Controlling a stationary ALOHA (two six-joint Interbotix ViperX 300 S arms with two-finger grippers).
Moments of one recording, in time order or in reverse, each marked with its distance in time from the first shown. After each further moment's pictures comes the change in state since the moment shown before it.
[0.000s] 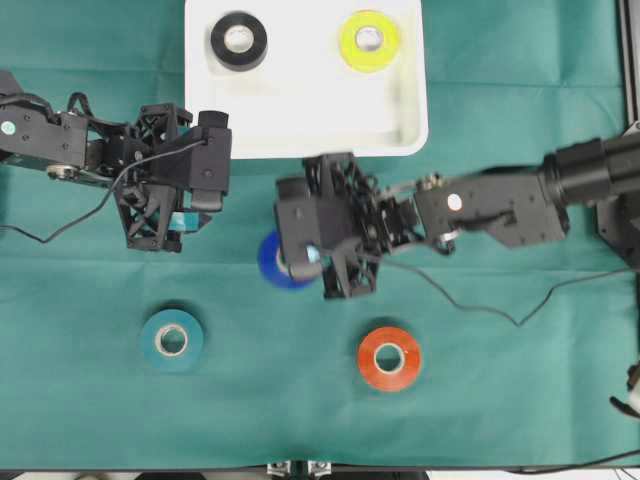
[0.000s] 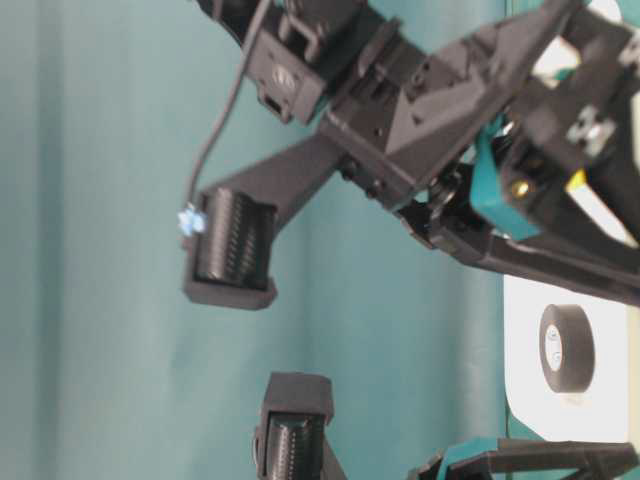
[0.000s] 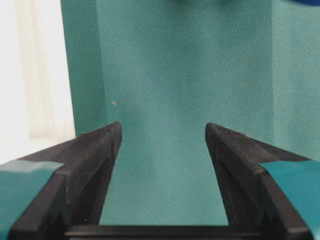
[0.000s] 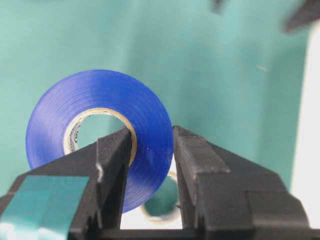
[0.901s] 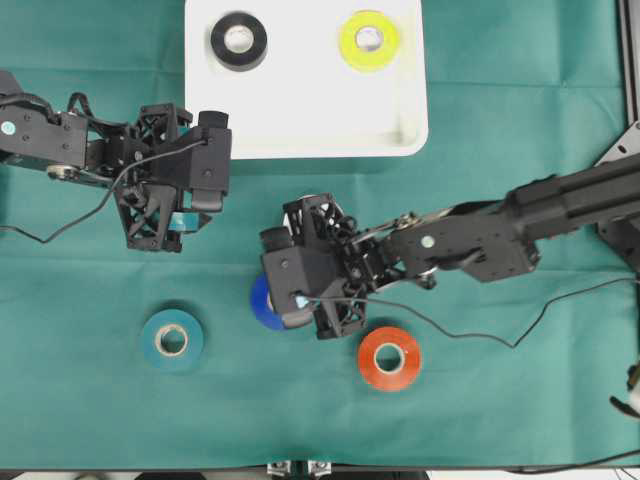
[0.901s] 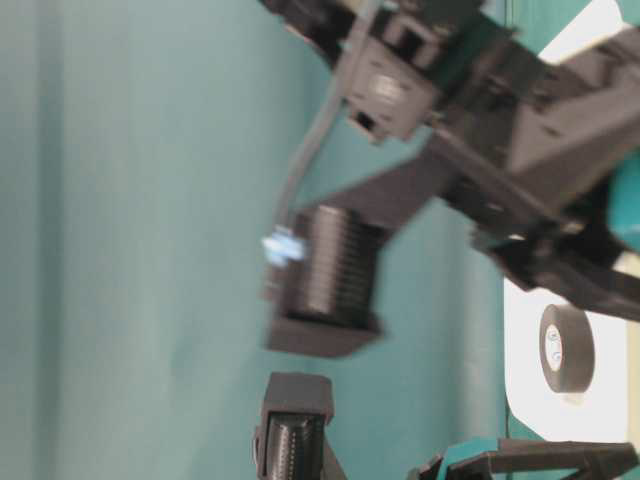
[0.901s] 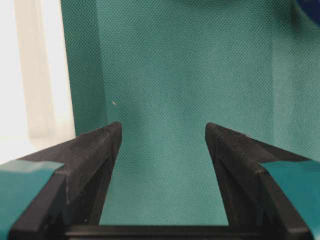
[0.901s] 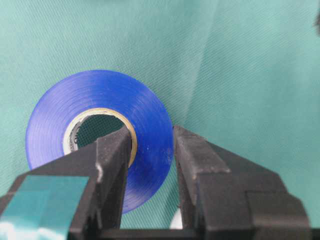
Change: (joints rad) left arm 0.000 -0.002 0.000 -0.002 0.000 0.000; right arm 0.089 0.101 -0.035 0.008 -0.089 0.002
